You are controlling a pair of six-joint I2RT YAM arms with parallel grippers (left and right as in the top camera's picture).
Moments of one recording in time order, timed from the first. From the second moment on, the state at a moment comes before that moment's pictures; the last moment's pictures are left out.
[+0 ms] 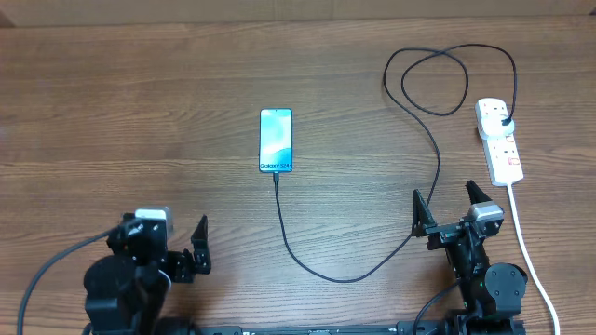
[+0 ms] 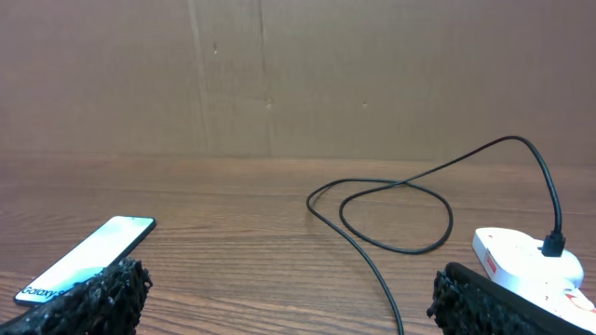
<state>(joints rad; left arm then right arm) 0.03 0.30 0.65 -0.83 0.12 -0.01 0.00 0.01 0.02 -0.02 -0.18 0.04</state>
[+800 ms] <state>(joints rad) 0.03 0.01 0.20 -0.16 0.13 -0.16 0.00 0.01 0.02 -0.02 -0.18 0.04</state>
